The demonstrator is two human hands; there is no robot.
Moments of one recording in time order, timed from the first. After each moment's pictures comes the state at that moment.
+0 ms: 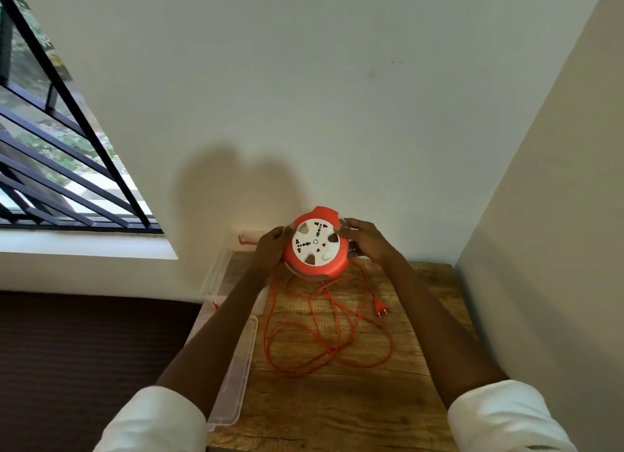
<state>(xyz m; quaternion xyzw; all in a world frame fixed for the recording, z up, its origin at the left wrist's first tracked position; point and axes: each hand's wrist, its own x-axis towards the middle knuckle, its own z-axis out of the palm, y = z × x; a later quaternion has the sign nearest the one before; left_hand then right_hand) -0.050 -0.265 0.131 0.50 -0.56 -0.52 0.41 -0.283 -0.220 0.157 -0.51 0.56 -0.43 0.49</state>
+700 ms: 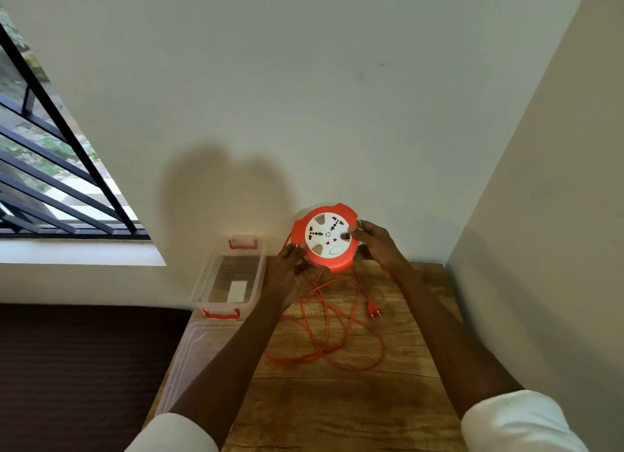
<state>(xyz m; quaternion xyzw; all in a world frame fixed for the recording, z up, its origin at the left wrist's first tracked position) -0.094 -0.227 0.113 0.38 -0.35 -0.70 0.50 -0.307 -0.204 0.153 -0.46 0.58 -0.50 0.46</state>
